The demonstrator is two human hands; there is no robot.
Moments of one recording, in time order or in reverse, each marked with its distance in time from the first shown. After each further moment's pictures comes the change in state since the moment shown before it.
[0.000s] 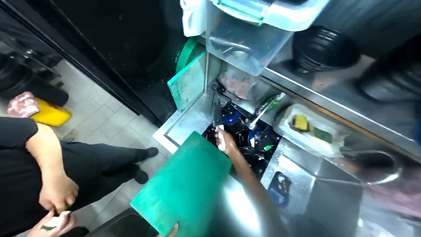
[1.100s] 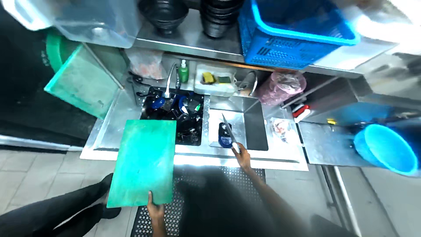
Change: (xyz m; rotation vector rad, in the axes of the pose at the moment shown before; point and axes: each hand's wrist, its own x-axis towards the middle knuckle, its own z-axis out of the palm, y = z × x) left_hand 0.091 -0.139 0.016 -0.138 -0.193 0.007; right_hand -0.345 0.181 -0.335 -0.758 0.963 -0.146
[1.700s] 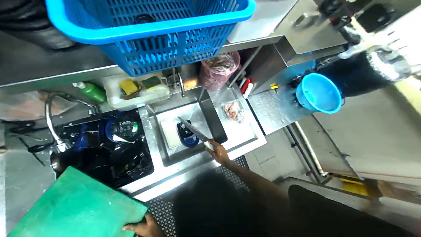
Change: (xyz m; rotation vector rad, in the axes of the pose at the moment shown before) left_hand -0.046 -0.120 0.162 0.168 -0.001 0.306; right_hand 0.103 0.113 -0.088 -0.052 -0.161 -0.050
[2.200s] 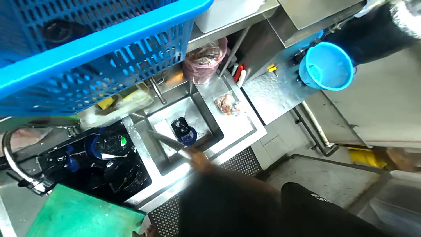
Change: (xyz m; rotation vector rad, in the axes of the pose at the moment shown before) left_hand -0.011 0.064 0.058 0.537 0.065 -0.487; right_hand 0.024 -0.060 0.030 0.125 -0.162 -0.111
